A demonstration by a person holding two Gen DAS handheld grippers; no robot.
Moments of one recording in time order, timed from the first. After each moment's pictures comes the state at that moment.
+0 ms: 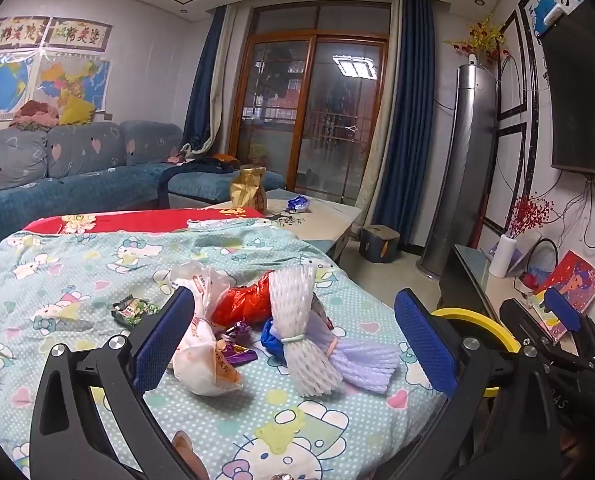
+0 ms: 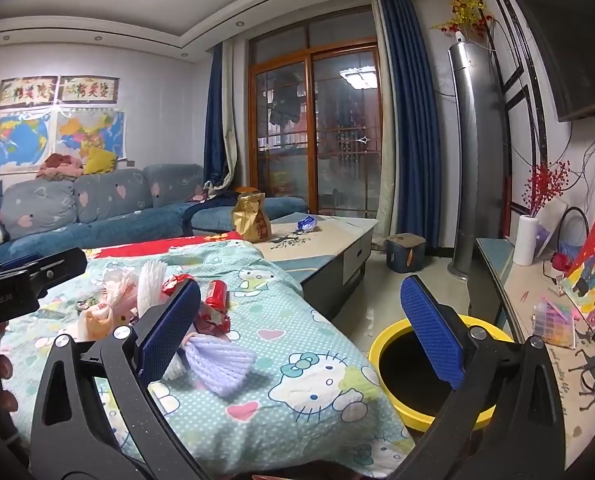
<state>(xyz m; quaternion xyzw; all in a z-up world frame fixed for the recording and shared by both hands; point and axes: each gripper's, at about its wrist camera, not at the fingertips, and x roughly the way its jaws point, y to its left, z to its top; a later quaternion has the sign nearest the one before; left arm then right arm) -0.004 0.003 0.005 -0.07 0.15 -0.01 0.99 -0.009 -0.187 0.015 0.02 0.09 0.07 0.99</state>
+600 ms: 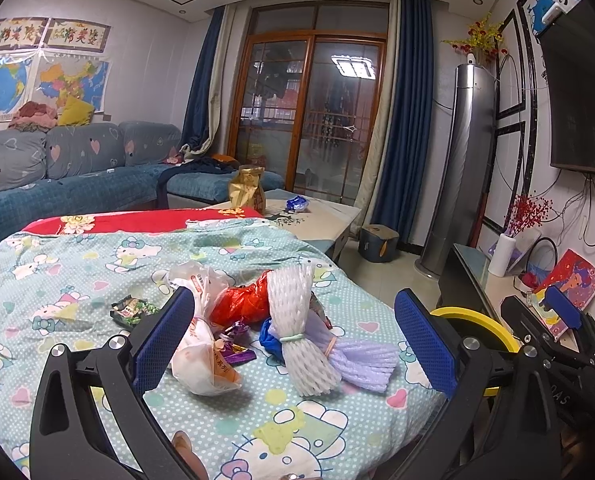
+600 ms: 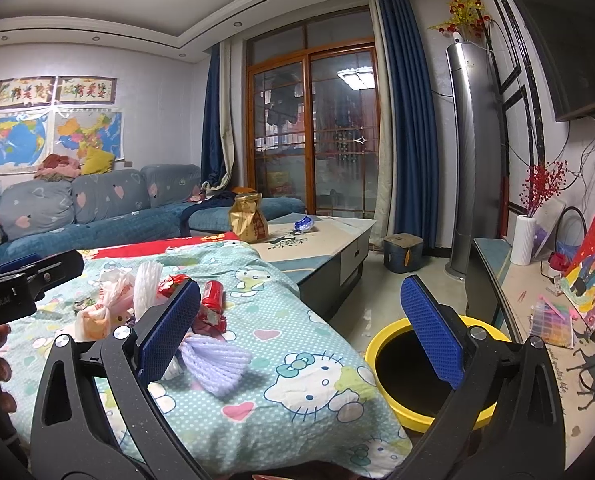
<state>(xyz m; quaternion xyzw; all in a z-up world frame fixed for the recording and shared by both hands) -0.003 0.004 0.004 -0.07 0.16 -0.01 0.99 -0.011 -0.188 0.016 0.02 0.09 0.06 0.99</state>
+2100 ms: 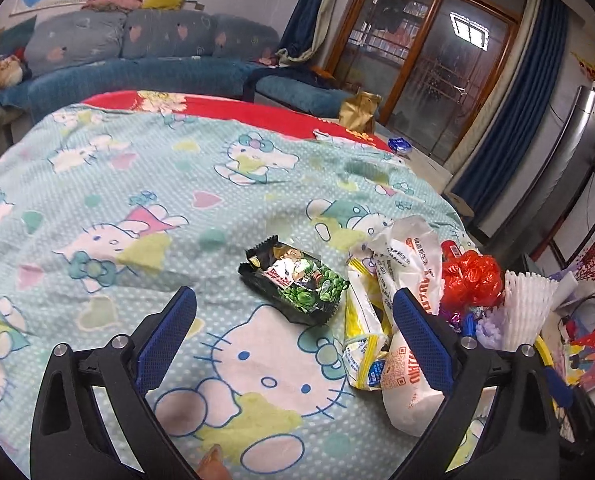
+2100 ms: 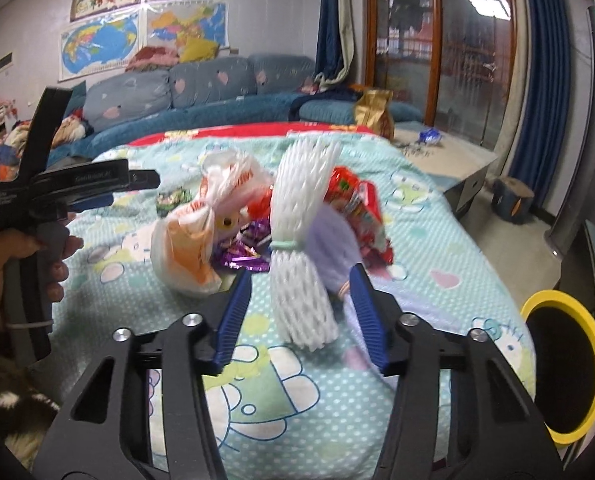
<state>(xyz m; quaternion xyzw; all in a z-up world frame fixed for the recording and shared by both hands) 0.082 0.183 -0.067 -0.20 0.31 0.11 0.92 0.062 -0.054 -0.035 -0.08 0.28 0.26 0.92</state>
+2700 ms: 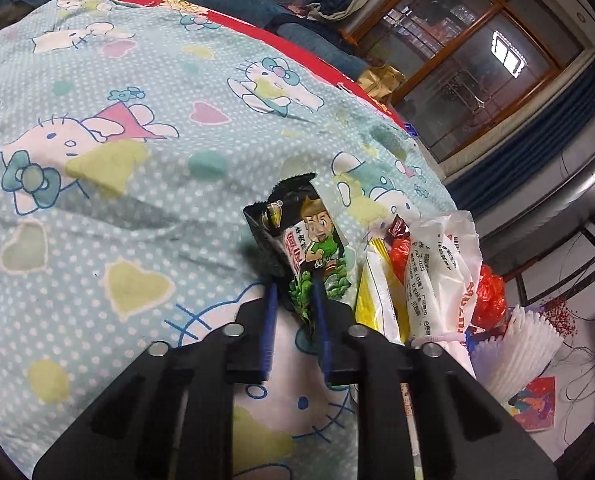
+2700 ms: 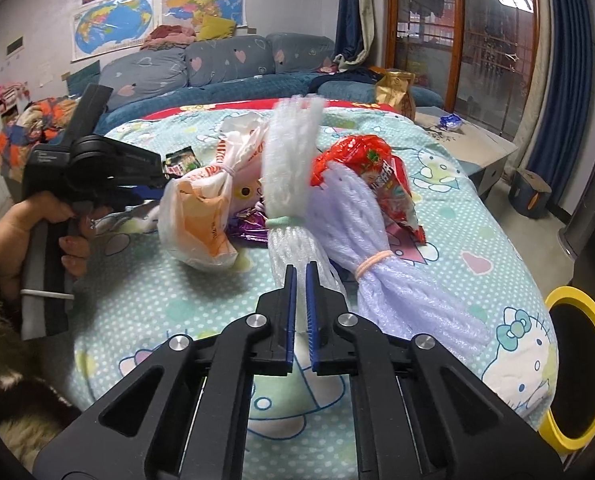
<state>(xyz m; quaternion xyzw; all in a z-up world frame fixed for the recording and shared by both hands) 0.111 0.207 -0.118 -0.35 0.36 0.07 0.86 0.057 -0.045 -0.047 -0.10 0.31 0.29 0.90</state>
